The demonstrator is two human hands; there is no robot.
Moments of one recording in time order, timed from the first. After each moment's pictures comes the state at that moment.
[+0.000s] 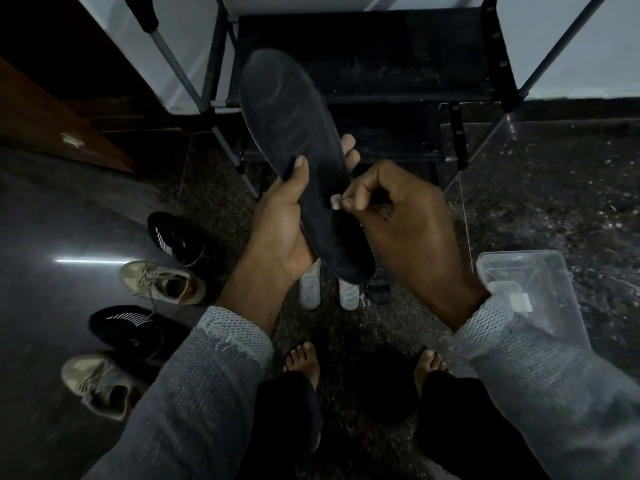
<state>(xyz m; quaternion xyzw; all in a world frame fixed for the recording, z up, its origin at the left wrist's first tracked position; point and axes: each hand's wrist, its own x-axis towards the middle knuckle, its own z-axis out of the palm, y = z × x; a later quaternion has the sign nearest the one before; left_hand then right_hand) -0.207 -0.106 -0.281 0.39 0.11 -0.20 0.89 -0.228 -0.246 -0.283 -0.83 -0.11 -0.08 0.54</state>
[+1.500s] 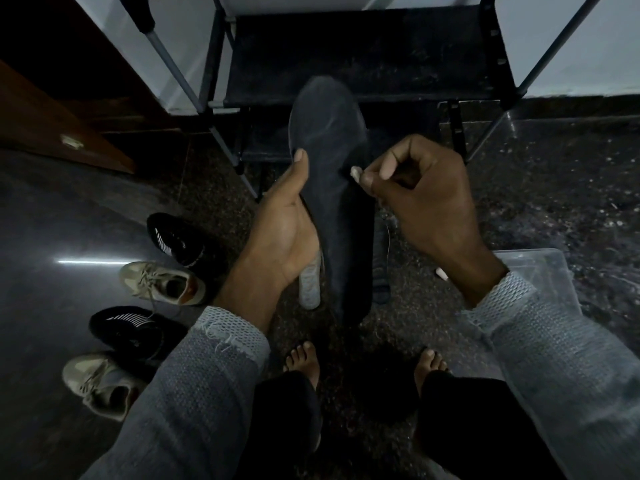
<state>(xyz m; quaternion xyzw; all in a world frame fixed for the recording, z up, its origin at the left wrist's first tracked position) -0.207 -0.110 -0.277 0.43 0.14 -0.20 0.87 -0.205 -0.265 -0.283 -0.78 -0.02 -0.05 0.63</state>
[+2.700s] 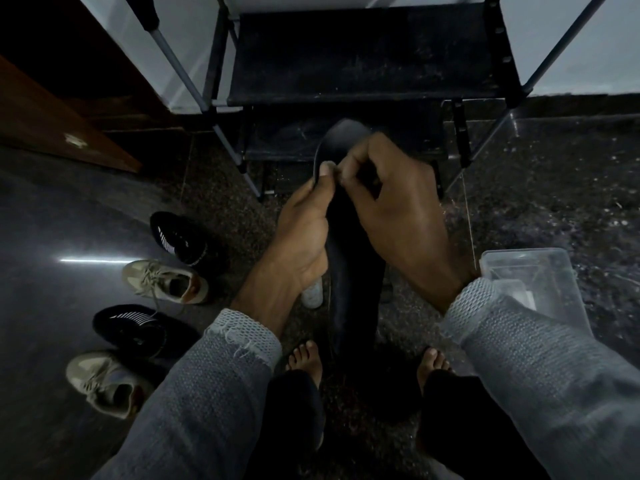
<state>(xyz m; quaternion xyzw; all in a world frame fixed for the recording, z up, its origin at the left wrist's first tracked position) -0.215 -0.122 -0.284 0.52 0.16 -0.18 0.82 -0.210 -0.233 -0.279 -0.86 -0.10 -0.15 0.48</state>
